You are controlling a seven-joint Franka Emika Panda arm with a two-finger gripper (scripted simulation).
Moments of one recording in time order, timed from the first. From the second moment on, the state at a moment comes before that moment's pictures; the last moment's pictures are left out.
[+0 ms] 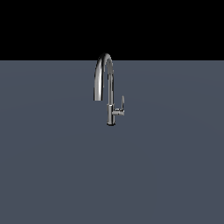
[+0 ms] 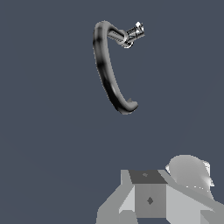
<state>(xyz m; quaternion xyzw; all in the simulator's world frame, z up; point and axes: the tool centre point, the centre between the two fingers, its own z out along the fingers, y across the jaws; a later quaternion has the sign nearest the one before) -0.092 -0.018 0.421 -0.94 0.22 0.18 0.20</state>
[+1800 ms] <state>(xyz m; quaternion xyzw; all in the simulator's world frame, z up) 0.071 -0.062 0.197 -0.58 0.50 0.41 0.50</state>
